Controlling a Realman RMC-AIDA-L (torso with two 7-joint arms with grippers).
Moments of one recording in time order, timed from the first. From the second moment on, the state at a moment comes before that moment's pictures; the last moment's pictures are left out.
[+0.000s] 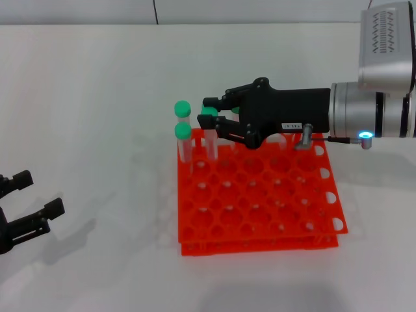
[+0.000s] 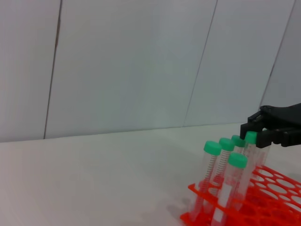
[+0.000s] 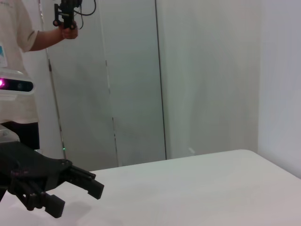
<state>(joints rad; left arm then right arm) 0.09 -2.08 0.84 1.02 1.63 1.59 -1.39 0.64 2.03 -1.54 -0.71 -1.31 -1.15 1.31</state>
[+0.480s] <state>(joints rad) 0.09 -2.08 0.84 1.01 1.63 1.59 -1.39 0.65 2.03 -1.58 -0.71 -1.31 -1.14 1.31</state>
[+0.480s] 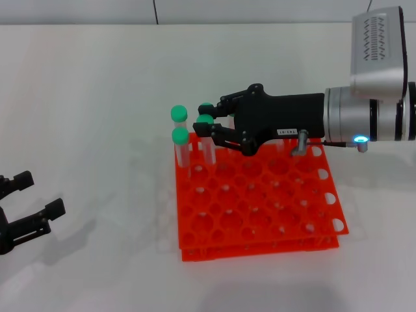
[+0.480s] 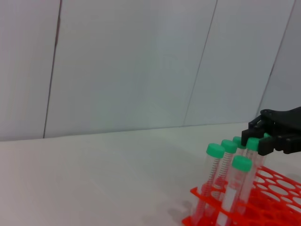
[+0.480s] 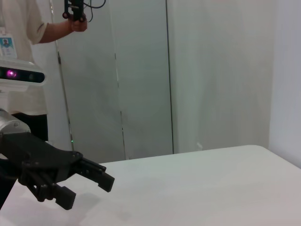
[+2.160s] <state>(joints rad) 0.08 -2.08 0.84 1.00 1.64 1.59 -1.39 0.62 2.03 -1.59 -0.72 -1.28 -1.13 1.25</state>
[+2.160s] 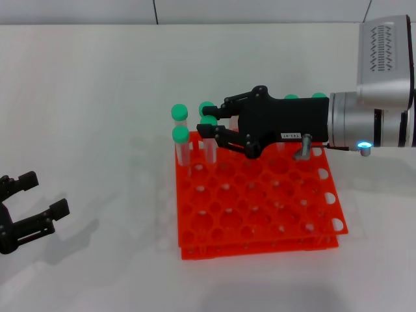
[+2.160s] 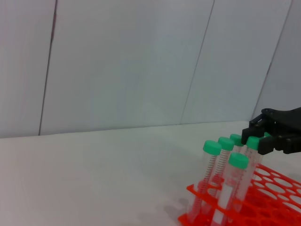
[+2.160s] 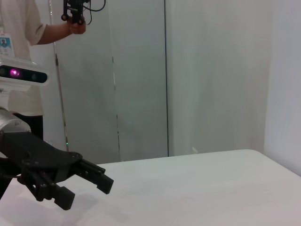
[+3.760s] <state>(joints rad) 0.08 -2.08 0.83 1.00 1.63 1.61 -1.38 0.47 2.00 -1.53 -0.88 -1.28 -1.27 1.27</state>
